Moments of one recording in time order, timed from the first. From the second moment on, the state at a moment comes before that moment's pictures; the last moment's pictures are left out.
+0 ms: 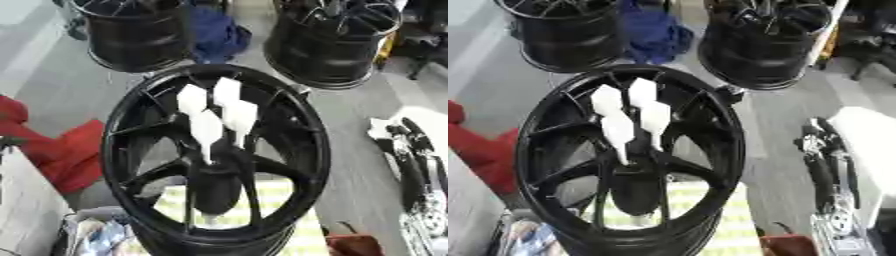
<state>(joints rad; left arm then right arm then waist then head) -0.04 0.17 0.29 -1.76 0.19 0.02 -0.05 -0.03 -0.19 -0.03 -1.59 -0.05 -0.17 -0.26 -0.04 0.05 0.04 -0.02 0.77</state>
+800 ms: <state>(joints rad) -0.06 0.24 0.28 -1.78 0.20 0.00 -0.07 -0.03 -0.18 -0.03 -1.59 -0.05 -0.17 -0.26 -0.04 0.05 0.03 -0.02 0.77</state>
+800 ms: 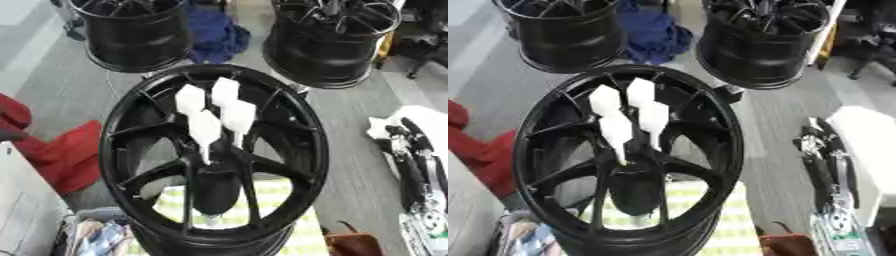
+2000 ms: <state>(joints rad) -0.70 0.98 -0.28 -1.69 -0.08 -0.30 -0.82 -0.02 -0.22 -0.02 -1.59 -0.04 -0.17 -0.24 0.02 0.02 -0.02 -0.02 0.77</state>
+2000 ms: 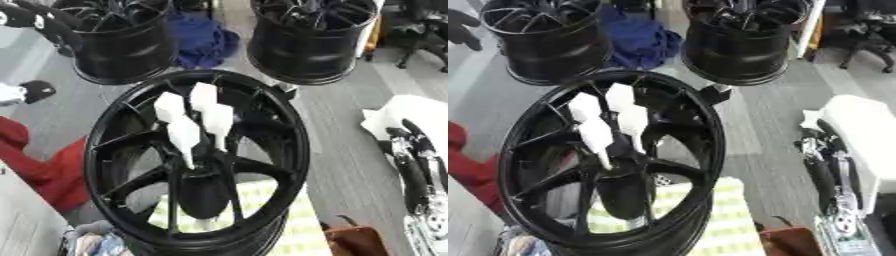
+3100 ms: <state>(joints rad) -0.92 0.66 -0.52 -1.24 -0.39 -0.35 -0.77 -0.02 -0.23 -0.01 -1.59 -0.04 -0.17 -0.23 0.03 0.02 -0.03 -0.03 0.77</state>
